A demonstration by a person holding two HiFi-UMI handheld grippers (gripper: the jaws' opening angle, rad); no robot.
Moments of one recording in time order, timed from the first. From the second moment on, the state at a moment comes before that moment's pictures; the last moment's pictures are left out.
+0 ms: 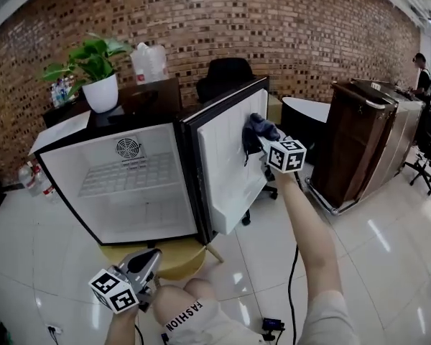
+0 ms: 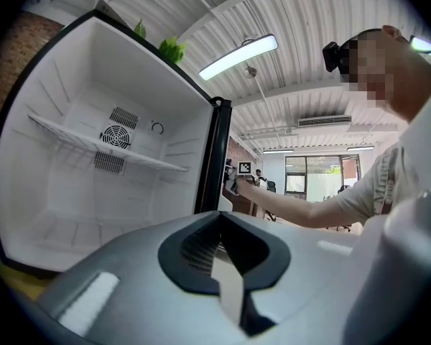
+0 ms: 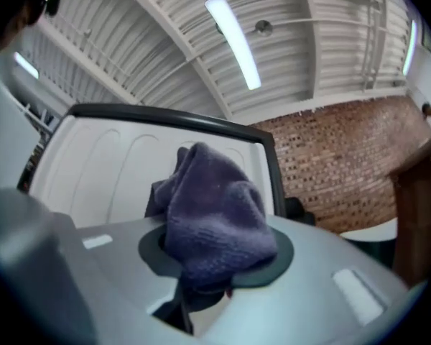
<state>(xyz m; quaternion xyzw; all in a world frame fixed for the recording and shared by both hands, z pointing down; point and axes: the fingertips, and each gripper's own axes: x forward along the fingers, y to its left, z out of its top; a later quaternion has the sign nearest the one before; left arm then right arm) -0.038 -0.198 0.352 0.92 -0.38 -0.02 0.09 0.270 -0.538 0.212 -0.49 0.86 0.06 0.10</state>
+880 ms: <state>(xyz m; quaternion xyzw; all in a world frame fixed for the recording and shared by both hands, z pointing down) -0.024 -0.191 0.340 0.92 -0.38 -0.01 0.07 0.131 -0.356 0.253 -0.32 0.91 0.27 0.00</state>
